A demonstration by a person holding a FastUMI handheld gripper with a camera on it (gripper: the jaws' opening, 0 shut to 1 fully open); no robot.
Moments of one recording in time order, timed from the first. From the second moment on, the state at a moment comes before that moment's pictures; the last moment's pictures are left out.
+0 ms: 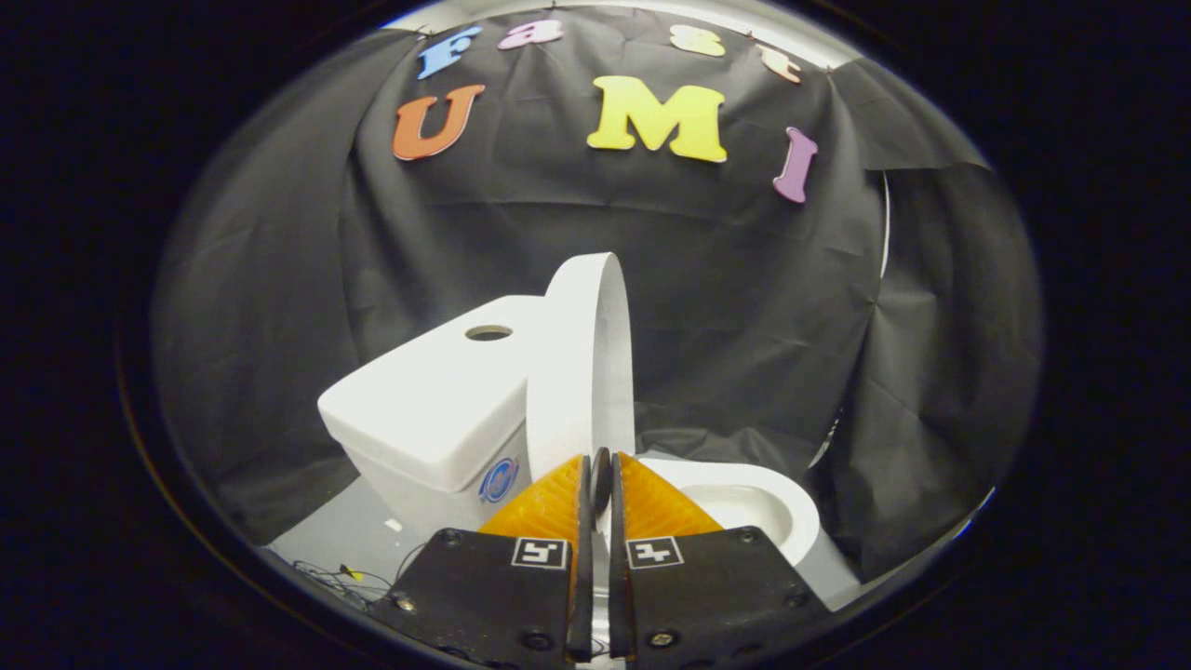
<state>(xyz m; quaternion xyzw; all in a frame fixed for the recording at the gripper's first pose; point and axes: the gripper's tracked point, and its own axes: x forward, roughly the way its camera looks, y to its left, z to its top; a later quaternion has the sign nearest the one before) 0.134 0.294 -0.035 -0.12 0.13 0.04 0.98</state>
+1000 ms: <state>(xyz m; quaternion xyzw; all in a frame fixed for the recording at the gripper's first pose) 0.009 0.124 0.046 0.00 -0.06 0.09 0.99</state>
